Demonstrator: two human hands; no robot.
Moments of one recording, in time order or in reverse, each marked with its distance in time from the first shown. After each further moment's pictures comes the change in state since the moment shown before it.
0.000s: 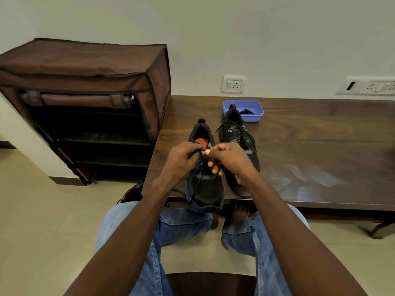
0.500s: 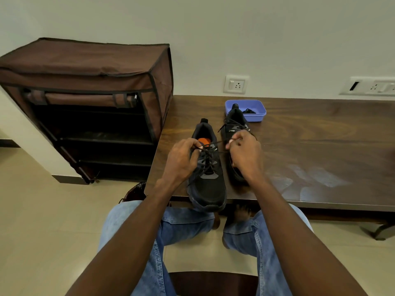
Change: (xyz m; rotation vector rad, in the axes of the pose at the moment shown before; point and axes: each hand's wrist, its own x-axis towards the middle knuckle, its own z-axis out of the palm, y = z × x) left_hand -0.004 -0.007 0.006 0.092 0.040 -0.138; right_hand 0.019 0.013 -0.014 -0.397 0.548 -0.114
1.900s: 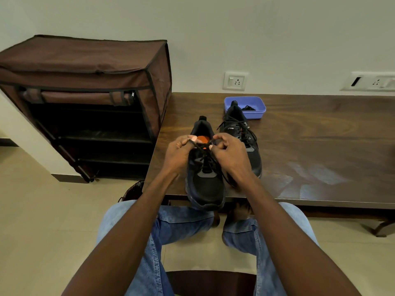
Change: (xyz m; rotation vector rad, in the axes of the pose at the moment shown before) left_hand 0.013 0.020 -0.002 -0.768 0.020 -0.617; right_hand -0.009 -0.002 0.018 0.054 -0.133 -0.173
